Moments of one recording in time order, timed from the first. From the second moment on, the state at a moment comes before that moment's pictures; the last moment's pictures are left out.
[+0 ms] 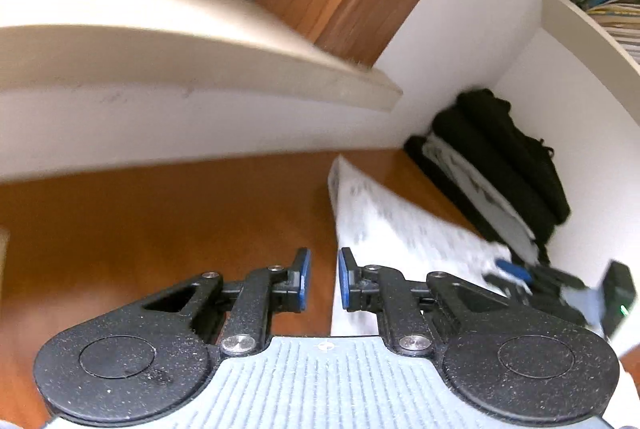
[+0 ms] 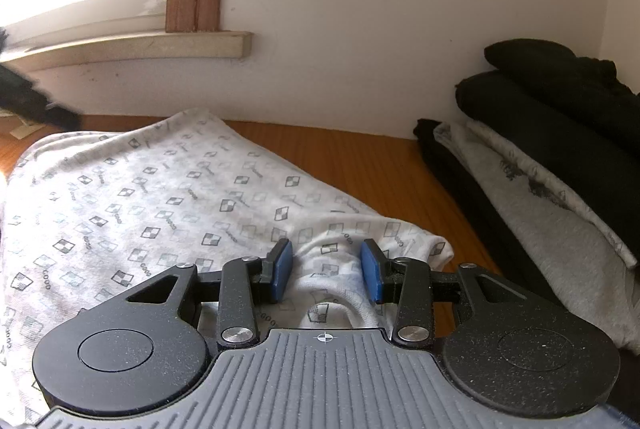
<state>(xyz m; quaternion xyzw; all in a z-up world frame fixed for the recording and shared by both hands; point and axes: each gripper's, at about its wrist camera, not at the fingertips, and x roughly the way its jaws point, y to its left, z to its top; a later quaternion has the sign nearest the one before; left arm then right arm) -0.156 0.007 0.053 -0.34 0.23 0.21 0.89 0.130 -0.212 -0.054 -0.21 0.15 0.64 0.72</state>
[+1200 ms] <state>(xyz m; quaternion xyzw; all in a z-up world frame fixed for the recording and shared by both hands) -0.171 -0.038 0.100 -0.25 0.20 0.21 0.92 0.106 -0.271 -0.024 -0.18 0.16 0.68 0.69</state>
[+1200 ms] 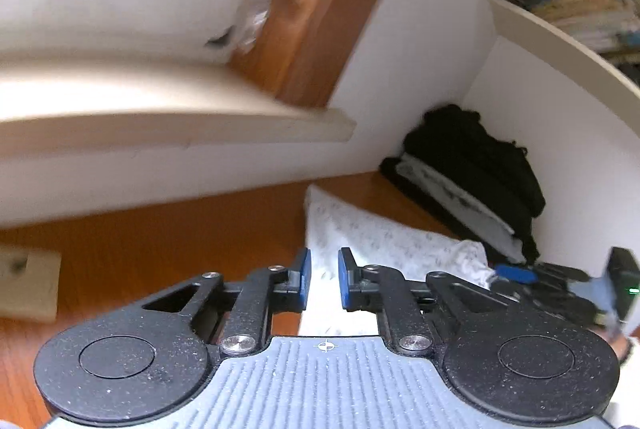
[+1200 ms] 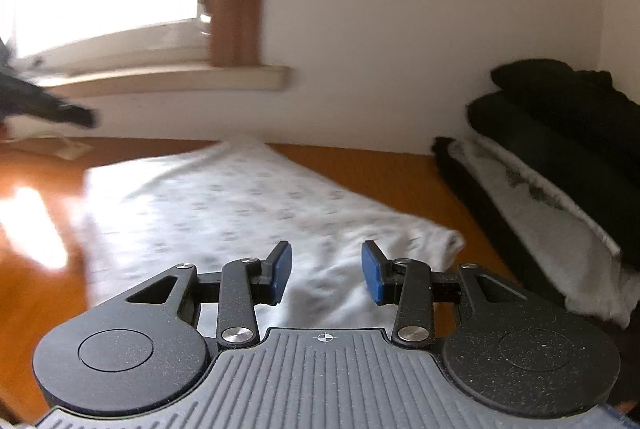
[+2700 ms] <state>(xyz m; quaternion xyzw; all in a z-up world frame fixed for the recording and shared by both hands) -0.082 -0.021 0.065 -0.18 0.31 0.17 0.92 0.122 -0.290 -0.016 -0.16 0.22 0.71 0.65</state>
